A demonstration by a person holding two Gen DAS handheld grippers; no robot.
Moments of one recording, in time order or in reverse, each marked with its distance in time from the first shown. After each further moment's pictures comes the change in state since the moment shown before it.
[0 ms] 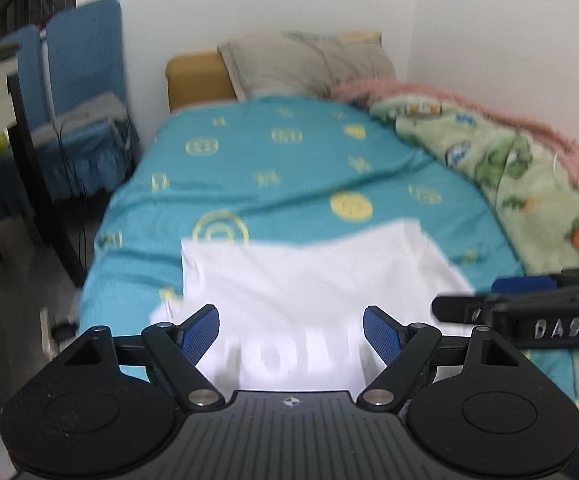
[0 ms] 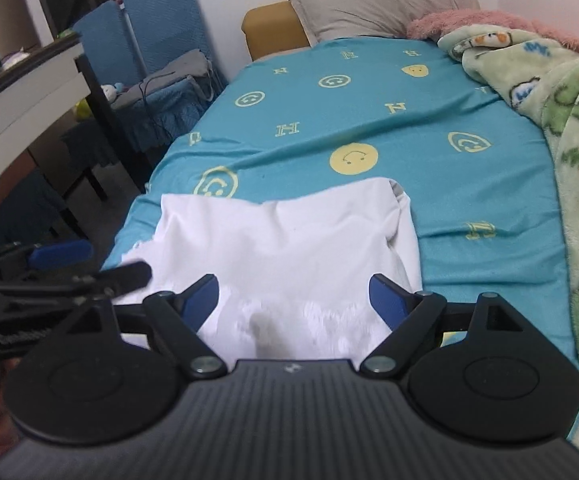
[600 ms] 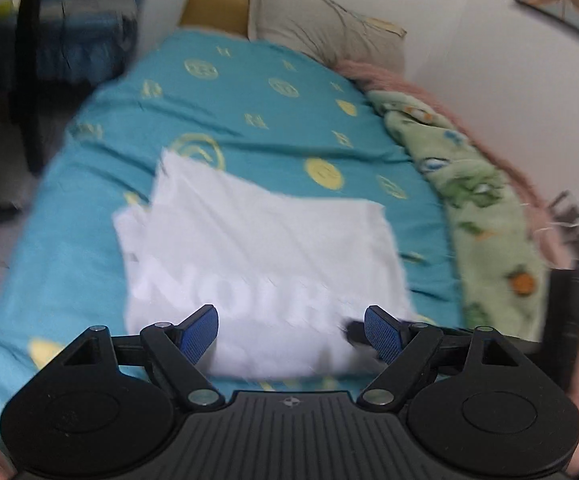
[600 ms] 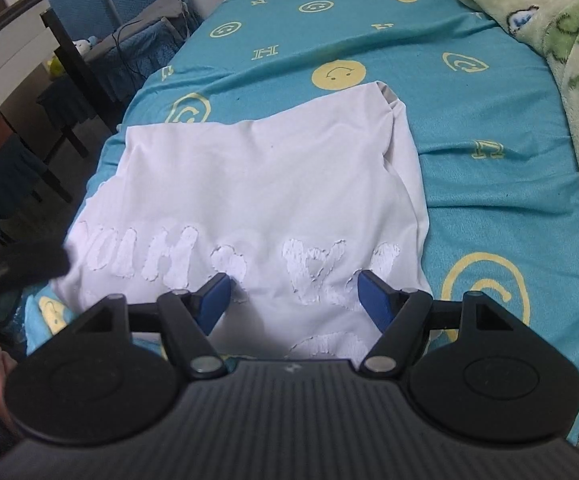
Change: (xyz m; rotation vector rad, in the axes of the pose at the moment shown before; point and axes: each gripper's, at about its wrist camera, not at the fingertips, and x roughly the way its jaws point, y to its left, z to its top) left arm -0.019 0.041 -0.018 -0.366 0.142 -0.286; right arm 0.043 -0.011 -0.019 0.050 0.177 -0.022
